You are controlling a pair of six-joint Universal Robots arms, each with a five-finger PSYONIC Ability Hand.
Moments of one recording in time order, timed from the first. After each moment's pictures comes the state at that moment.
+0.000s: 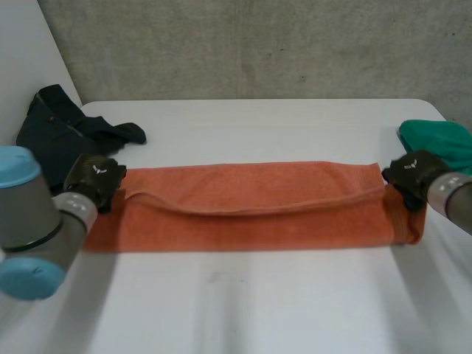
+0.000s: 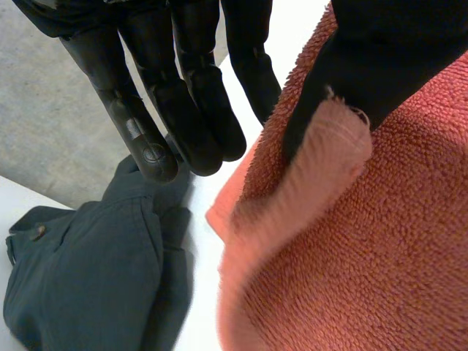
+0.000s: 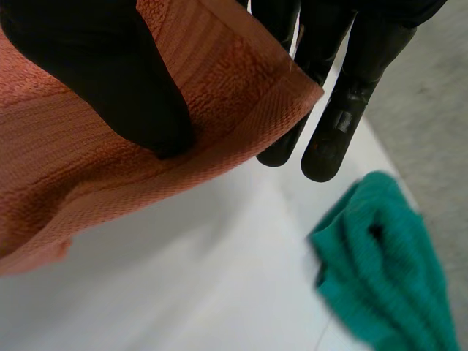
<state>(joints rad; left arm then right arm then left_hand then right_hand) 4.49 -2.04 -1.65 3.45 -1.57 3.81 1.65 -1.01 1.36 0.11 1.36 2.30 1.15 1.20 1.20 1.20 0.97 0.99 1.18 1.19 1.20 1.00</state>
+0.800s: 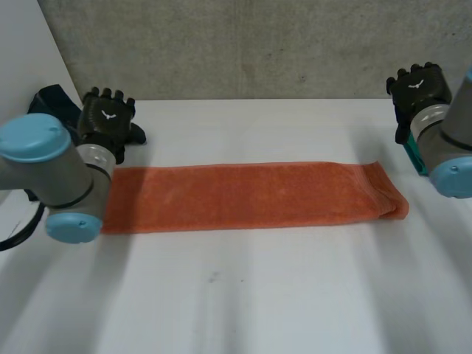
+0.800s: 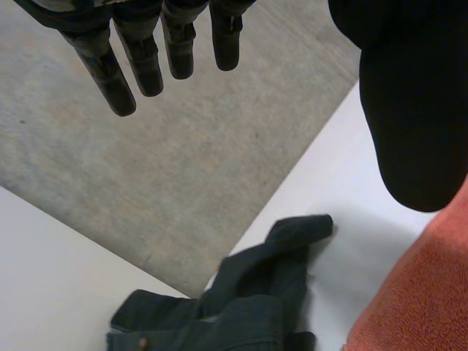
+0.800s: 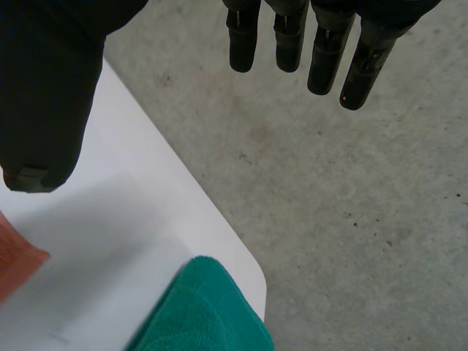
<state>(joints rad) 4.42 -2.16 -1.36 3.58 -1.65 3.79 1.77 -0.86 0.91 -0.02 1.59 2.49 0.19 0.21 0.21 0.21 0.05 0.21 0.23 0.22 0.24 0.06</state>
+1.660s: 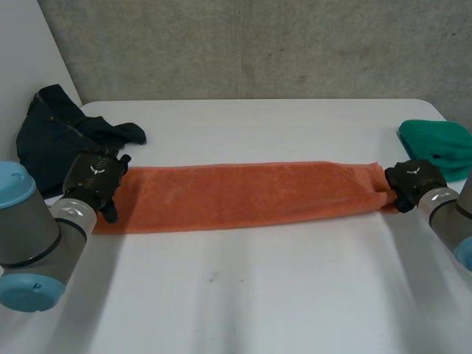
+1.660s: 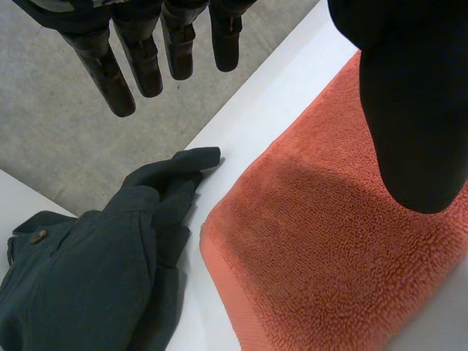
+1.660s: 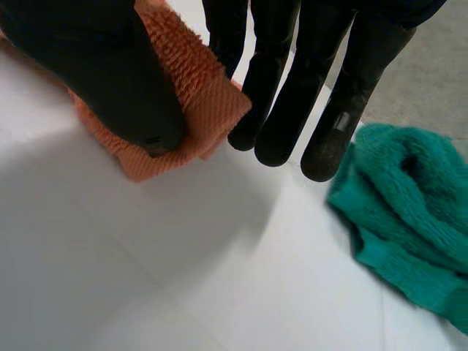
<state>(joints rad) 4.50 -1.96 -1.79 3.58 -1.52 3.70 1.61 -0.89 1.43 -0.19 1.39 2.55 0.19 0.21 0.21 0.21 0.05 0.97 1.18 1.18 1.18 0.96</state>
